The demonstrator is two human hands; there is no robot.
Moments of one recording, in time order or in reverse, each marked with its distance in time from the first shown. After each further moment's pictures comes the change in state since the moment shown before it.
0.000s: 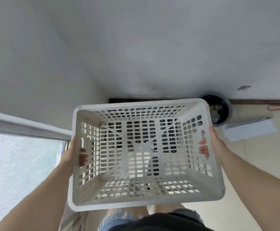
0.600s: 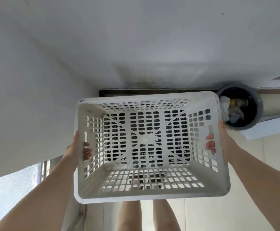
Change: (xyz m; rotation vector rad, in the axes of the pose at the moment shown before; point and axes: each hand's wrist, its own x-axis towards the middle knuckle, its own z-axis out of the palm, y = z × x) left_hand 0.181 0.067 0.106 0.030 -0.062 -0.105; right_hand 0.170 -0.076 0.080 -0.009 0.000 0.147
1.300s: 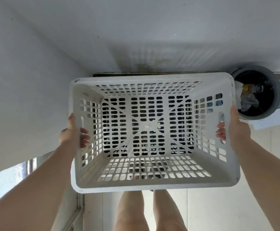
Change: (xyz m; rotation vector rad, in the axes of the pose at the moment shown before) left_hand 0.062 -0.002 0.033 0.003 0.157 0.032; right_hand 0.060 0.013 0.032 0.102 0.274 -0.124
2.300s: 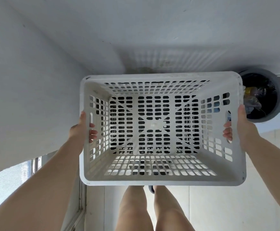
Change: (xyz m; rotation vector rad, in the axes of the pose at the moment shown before) left_hand 0.001 0.012 0.006 0.097 -0.140 -0.015; right_hand 0.002 -0.010 -0.022 -0.078 -0.090 -0.051
